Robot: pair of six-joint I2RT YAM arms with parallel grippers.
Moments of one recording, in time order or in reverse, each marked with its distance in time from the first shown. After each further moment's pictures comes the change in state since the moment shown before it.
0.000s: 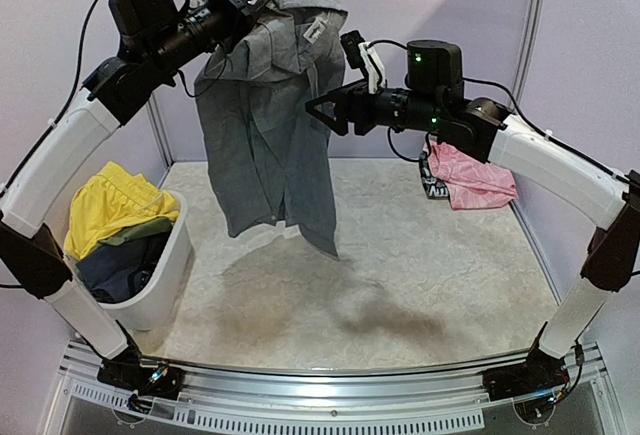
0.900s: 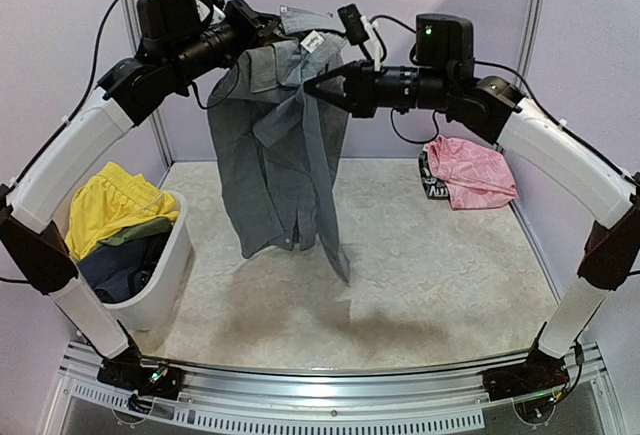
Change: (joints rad) left arm -0.016 0.031 -0.017 -0.122 -0.137 0.014; right arm 0.013 0.030 0.166 -0.102 -0.263 0.051
